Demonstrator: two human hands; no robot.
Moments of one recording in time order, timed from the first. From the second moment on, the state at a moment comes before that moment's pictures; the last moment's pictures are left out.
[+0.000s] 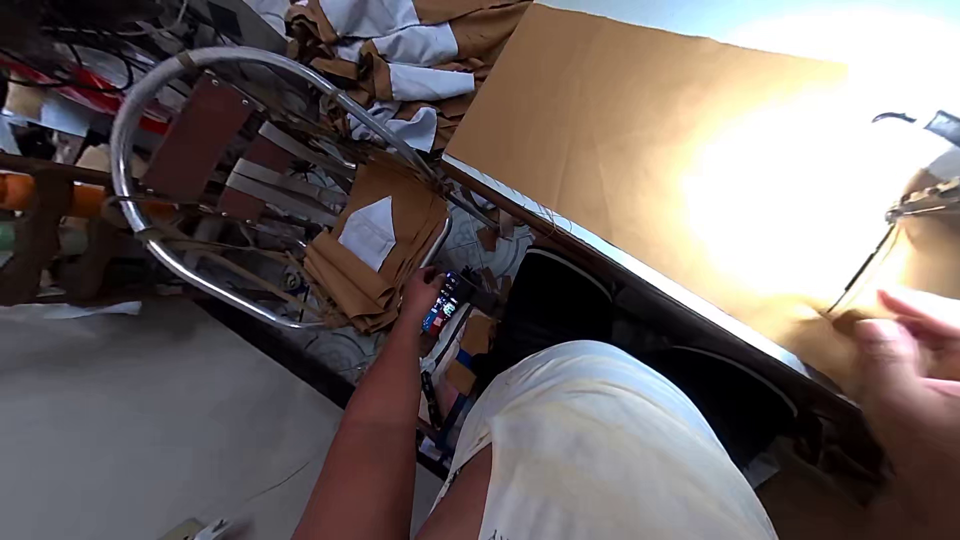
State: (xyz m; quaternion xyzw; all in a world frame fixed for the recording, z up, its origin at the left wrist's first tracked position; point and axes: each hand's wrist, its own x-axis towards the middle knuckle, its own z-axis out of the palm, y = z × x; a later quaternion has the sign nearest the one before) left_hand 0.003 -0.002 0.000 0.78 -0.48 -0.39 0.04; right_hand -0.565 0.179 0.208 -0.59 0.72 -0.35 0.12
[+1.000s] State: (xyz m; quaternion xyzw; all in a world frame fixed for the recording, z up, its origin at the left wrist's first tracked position) left_hand -0.003 -0.003 -0.002 0.79 -0.49 -0.38 0.03; right_hand -0.508 0.196 0.214 -0.62 0.68 -0.36 0.14
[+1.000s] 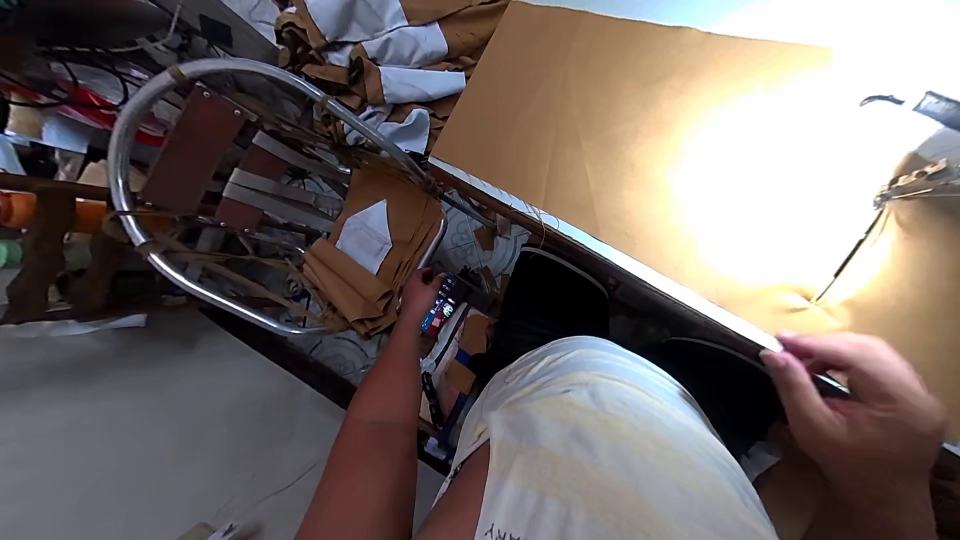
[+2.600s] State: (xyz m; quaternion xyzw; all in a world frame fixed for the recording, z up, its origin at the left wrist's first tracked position) left_hand -0.184 -0.060 0.202 0.40 -0.87 -0.12 0.25; right_hand -0.531 0.198 0.184 -0.63 0.73 -0.26 0.00
